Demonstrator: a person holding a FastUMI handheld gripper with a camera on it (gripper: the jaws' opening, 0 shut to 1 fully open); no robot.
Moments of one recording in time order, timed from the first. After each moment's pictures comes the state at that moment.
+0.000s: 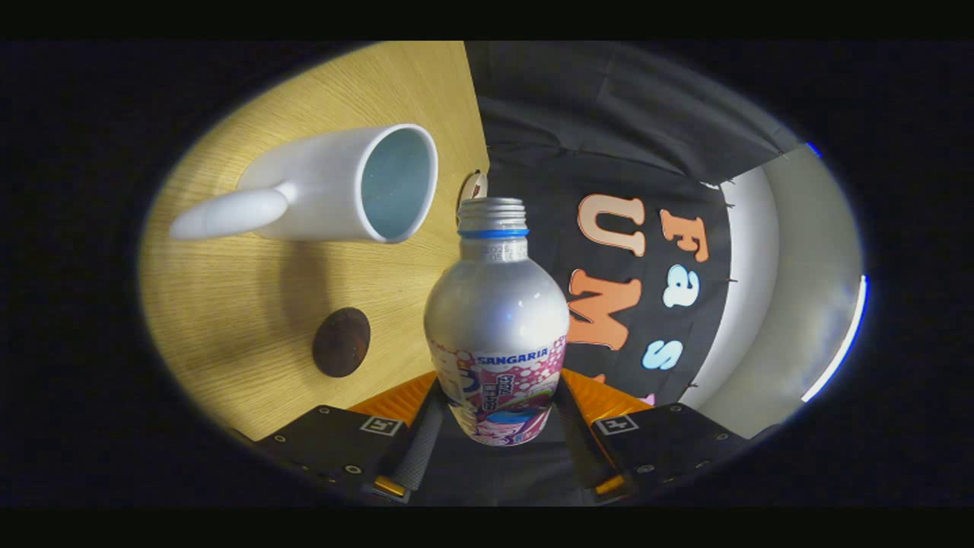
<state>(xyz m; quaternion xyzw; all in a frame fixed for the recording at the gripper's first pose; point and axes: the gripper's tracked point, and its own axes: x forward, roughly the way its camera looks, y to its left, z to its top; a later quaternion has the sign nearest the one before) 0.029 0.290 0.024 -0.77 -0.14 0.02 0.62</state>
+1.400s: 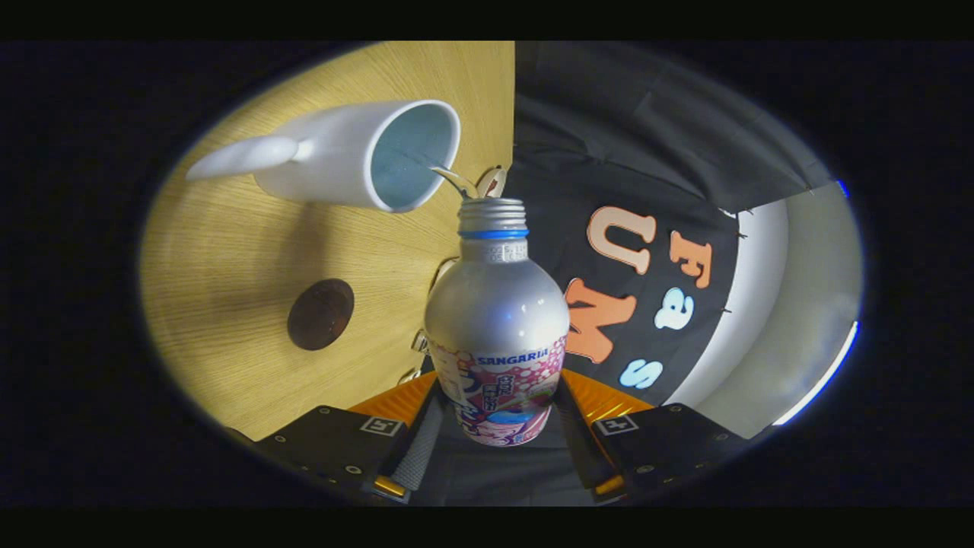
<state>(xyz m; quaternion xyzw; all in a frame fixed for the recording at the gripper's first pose) 0.032 0.287 0.041 -0.82 -0.14 0.02 0.56</state>
